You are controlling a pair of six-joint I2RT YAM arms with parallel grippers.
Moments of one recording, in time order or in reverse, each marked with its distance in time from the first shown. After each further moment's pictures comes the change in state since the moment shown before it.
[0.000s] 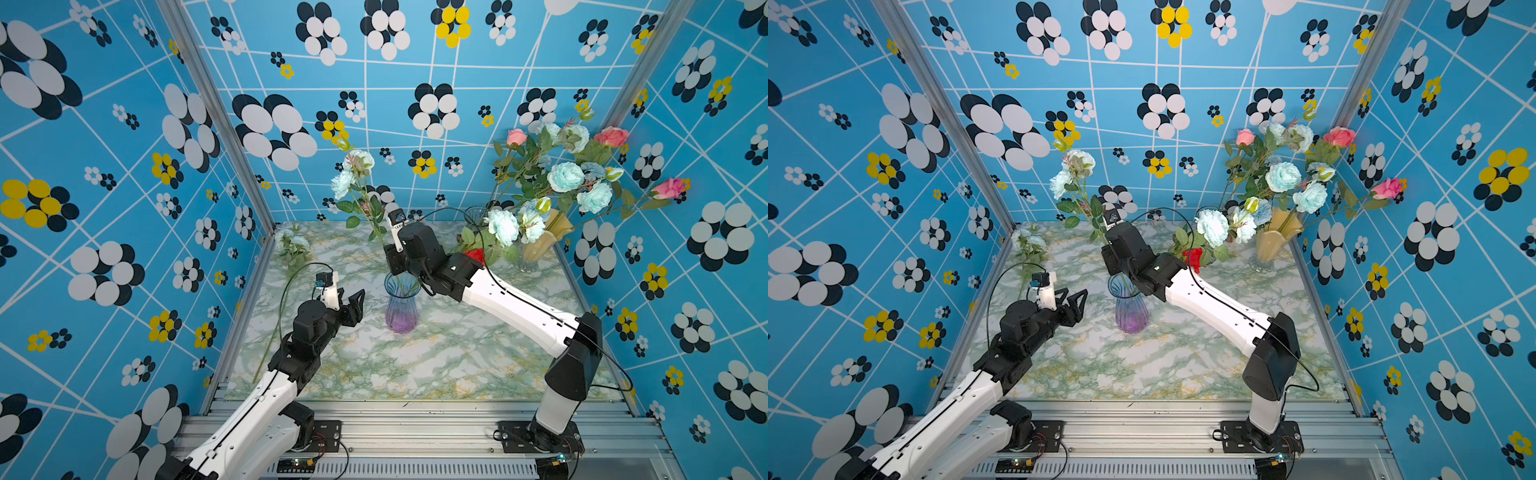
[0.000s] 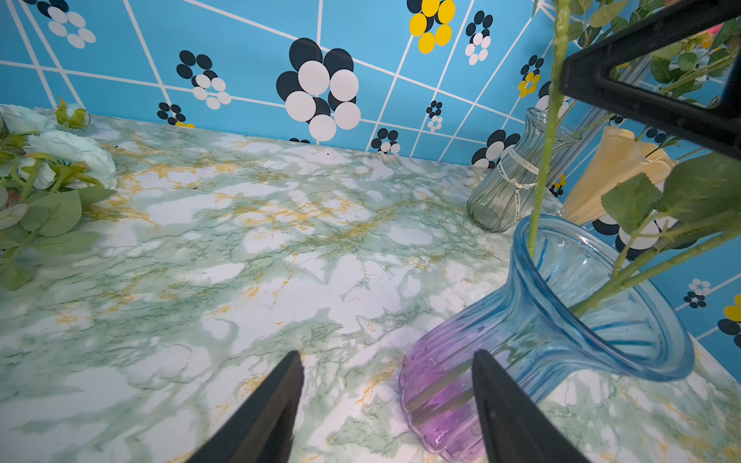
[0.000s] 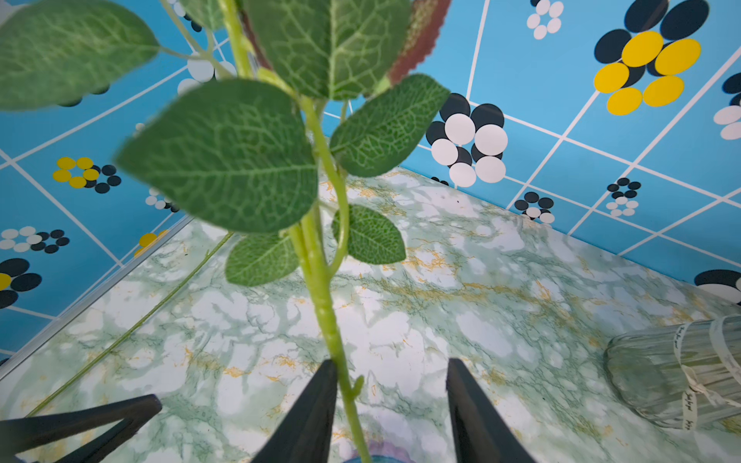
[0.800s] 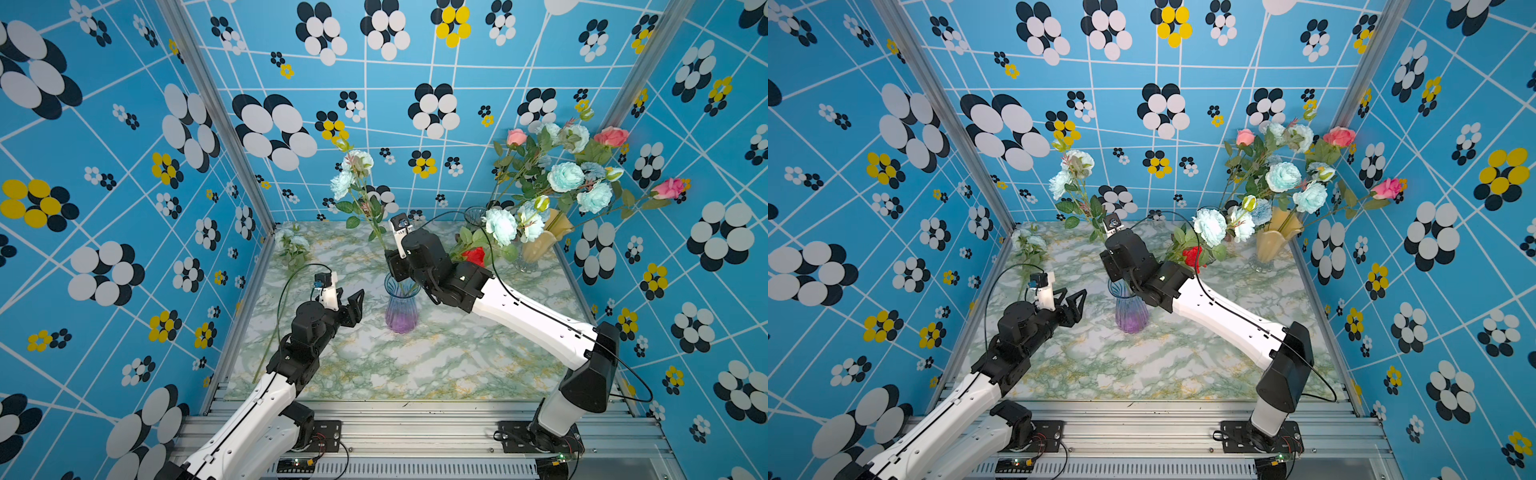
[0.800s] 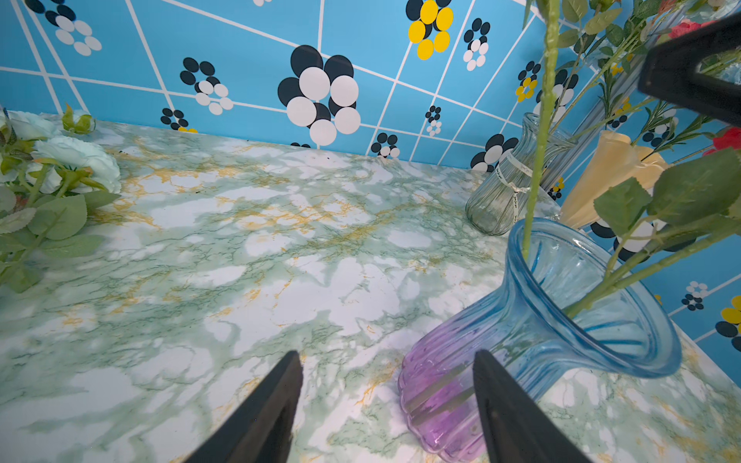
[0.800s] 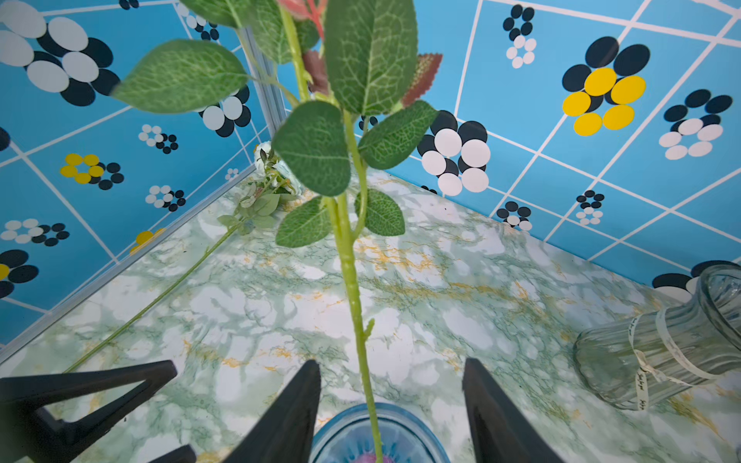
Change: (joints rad) left arm -0.001 -0.023 0.000 -0.011 -0.004 0.000; right arm 0.050 -0.095 -0.070 0.002 0.092 -0.023
